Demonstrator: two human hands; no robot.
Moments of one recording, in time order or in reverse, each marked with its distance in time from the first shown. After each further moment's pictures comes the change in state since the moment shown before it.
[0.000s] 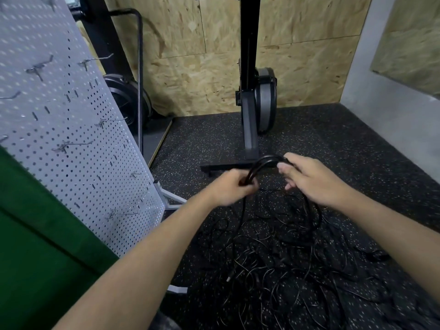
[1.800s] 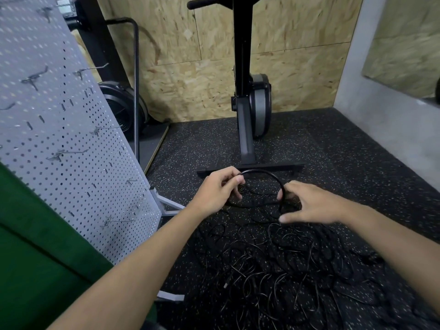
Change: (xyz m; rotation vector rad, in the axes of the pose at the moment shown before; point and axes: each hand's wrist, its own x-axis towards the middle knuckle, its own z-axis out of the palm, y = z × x) left_hand -0.012 -0.006 0.003 -0.257 0.292 0.083; right_hand -0.011 0.048 -0.003 -0.313 -0.354 0.146
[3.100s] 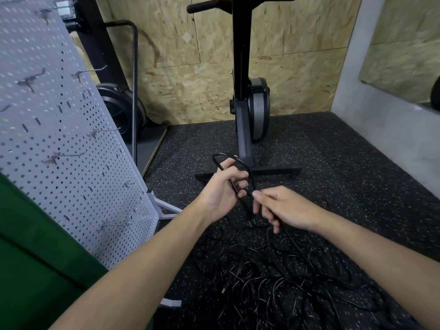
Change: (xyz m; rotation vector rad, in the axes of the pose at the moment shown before) left_hand 0.010 0.038 0.013 -1.095 0.004 -0.323; right_hand 0.007 -0.064 0.019 0.540 0.021 -0.037
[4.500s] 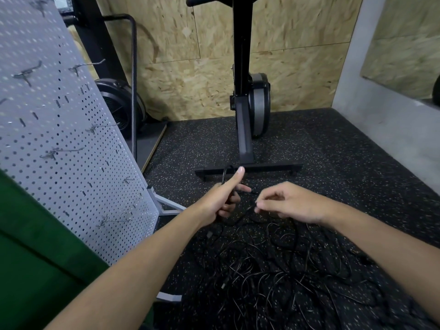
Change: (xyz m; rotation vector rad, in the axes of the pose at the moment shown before) left_hand -0.002 -0.014 -0.029 0.635 0.056 -0.226; right_hand -0.007 -0.002 -0.017 -0.097 -0.111 -0.037
